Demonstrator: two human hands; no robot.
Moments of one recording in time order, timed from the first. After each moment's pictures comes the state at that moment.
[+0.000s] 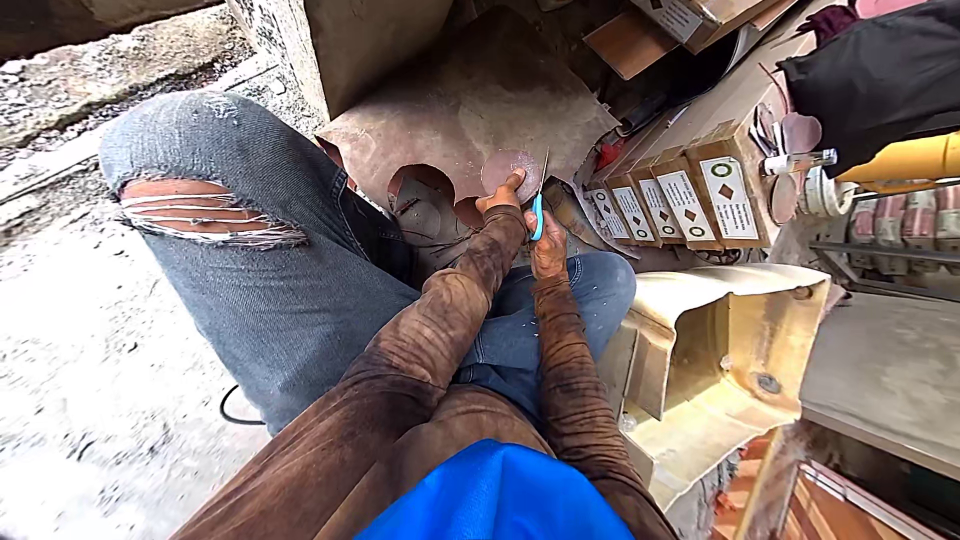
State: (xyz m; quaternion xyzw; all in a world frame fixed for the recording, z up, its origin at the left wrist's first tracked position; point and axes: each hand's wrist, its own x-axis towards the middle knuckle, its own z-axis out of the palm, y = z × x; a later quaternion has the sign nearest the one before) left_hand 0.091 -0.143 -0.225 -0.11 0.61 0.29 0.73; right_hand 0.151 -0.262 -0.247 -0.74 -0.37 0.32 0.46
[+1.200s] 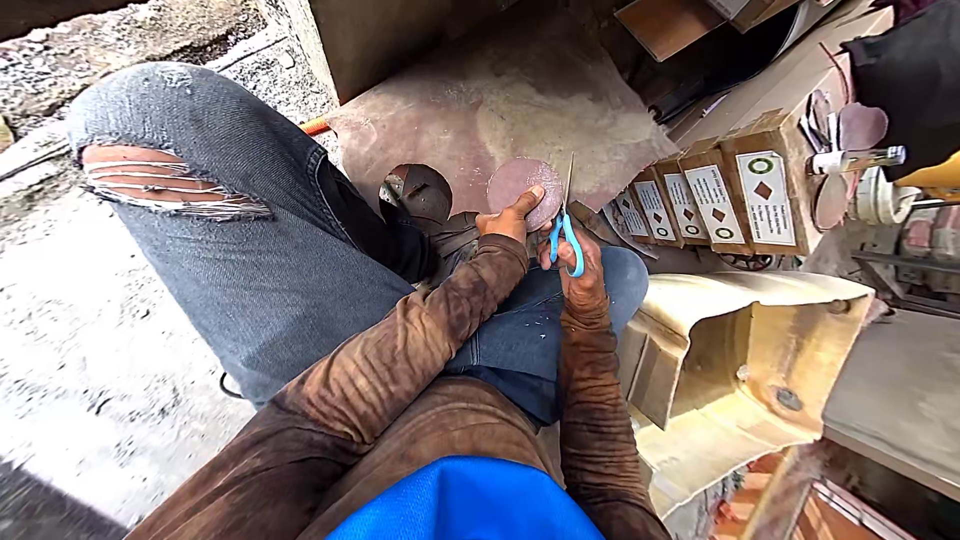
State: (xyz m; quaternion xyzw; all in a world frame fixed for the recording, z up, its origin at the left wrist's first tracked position) left_hand 0.049 -0.196 -0.187 -0.09 0.54 0.34 0.77; right_hand 0.168 -0.298 -0.202 -0.60 -0.46 0.45 0.48
